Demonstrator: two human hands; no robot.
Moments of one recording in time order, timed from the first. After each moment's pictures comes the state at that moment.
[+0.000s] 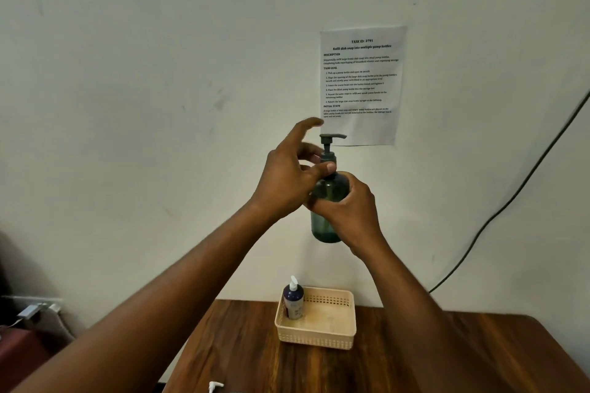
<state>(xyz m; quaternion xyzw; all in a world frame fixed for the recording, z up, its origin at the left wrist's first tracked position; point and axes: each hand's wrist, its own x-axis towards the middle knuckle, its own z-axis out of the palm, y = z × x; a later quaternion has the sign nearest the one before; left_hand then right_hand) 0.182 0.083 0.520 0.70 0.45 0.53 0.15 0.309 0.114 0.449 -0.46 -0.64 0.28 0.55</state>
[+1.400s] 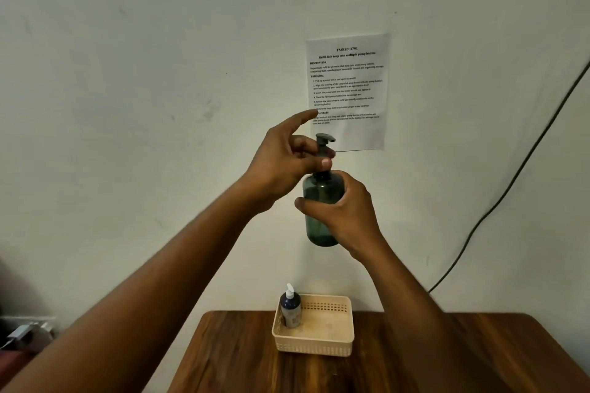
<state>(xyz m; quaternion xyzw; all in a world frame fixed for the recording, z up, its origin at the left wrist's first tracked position) 0.186 0.088 0.554 0.70 0.39 0.51 0.32 0.321 0.095 0.470 -0.46 -0.64 0.28 0.55</state>
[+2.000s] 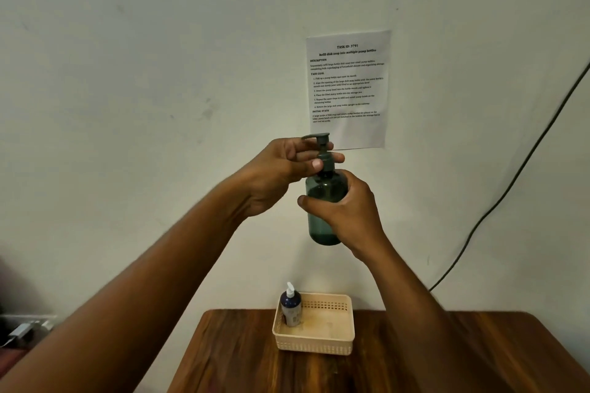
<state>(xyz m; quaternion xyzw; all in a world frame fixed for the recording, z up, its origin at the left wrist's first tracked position) 0.175 0.089 0.549 0.69 0.36 0.44 0.45 0.325 0.092 0.470 -0.45 -0.63 0.30 0.56</state>
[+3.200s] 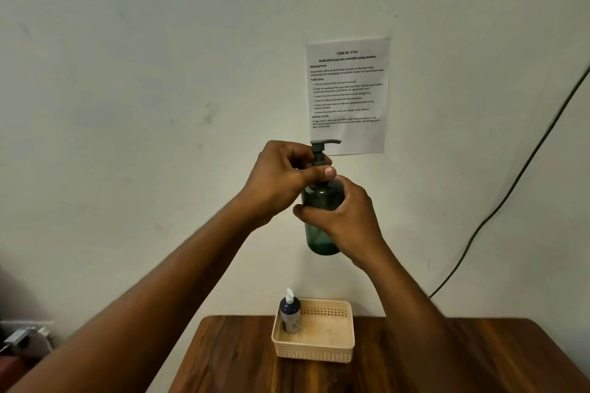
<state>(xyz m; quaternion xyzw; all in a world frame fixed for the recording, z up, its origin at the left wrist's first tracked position) 0.184 0.088 0.540 0.71 0.43 0.51 0.22 0.323 0.096 0.467 -0.42 -0.65 0.29 0.55</state>
